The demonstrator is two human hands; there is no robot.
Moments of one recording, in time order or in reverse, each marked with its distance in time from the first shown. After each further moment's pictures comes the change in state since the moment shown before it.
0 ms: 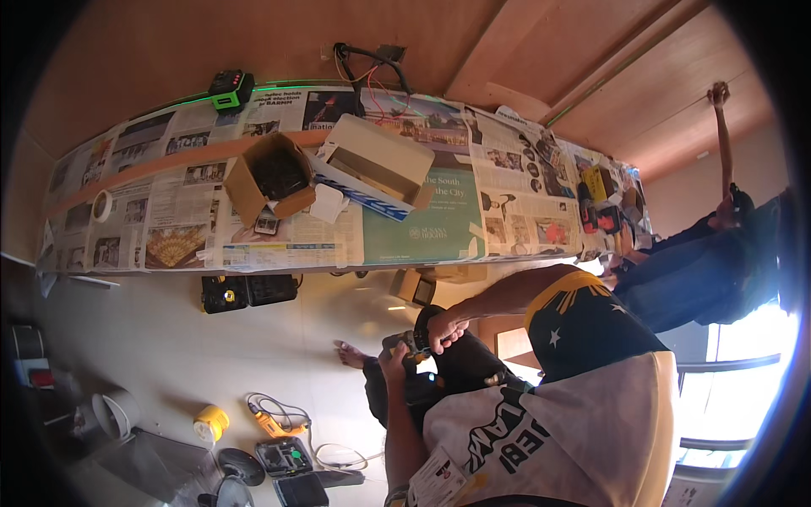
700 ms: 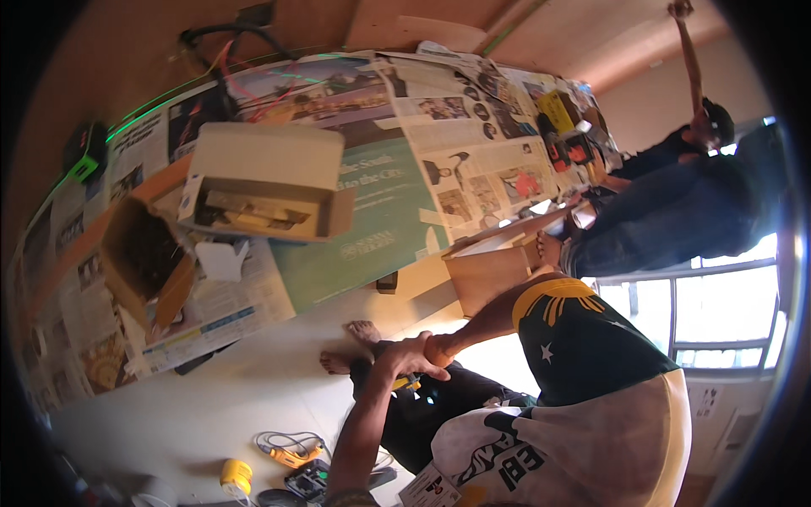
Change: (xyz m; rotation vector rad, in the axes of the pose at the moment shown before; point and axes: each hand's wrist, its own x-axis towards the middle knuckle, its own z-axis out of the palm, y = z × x) left_hand 0.093 0.091 0.126 1.220 -1.435 -0.532; right_hand 0.152 0.108 0.048 -0.426 0.319 -0.486
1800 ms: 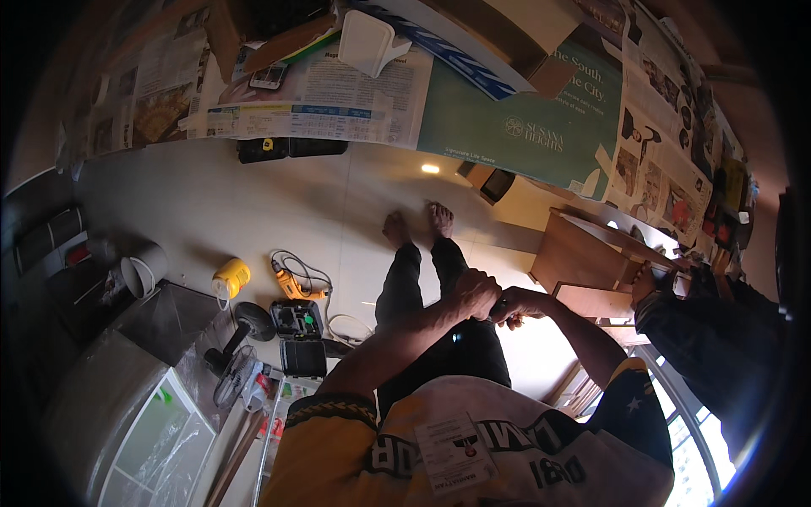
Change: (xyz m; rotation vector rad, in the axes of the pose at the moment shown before) left_hand 0.048 -0.048 0.112 0.546 0.431 -0.071; right_hand -0.058 0.005 -0.008 0.892 -0.395 0.202
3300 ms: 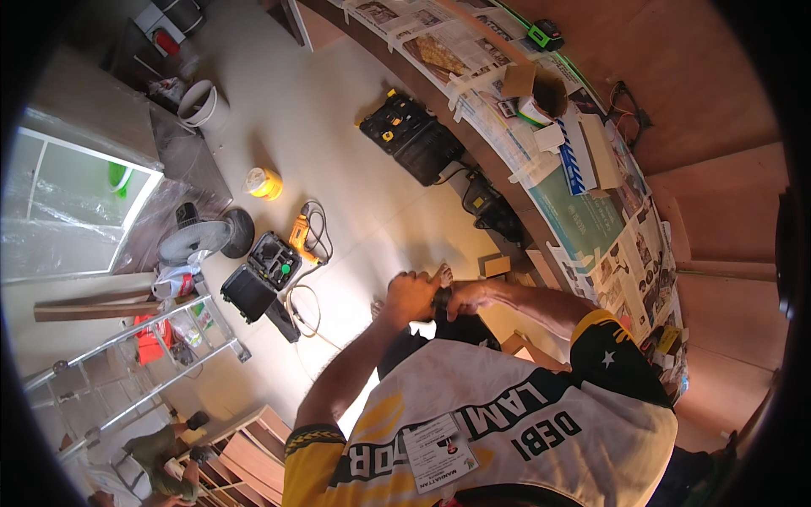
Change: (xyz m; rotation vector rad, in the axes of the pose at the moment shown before) left_hand -0.287 0.109 0.016 -0.129 0.898 -0.830; right_hand 0.001 -0.168 0.196 -0.692 -0.200 0.201
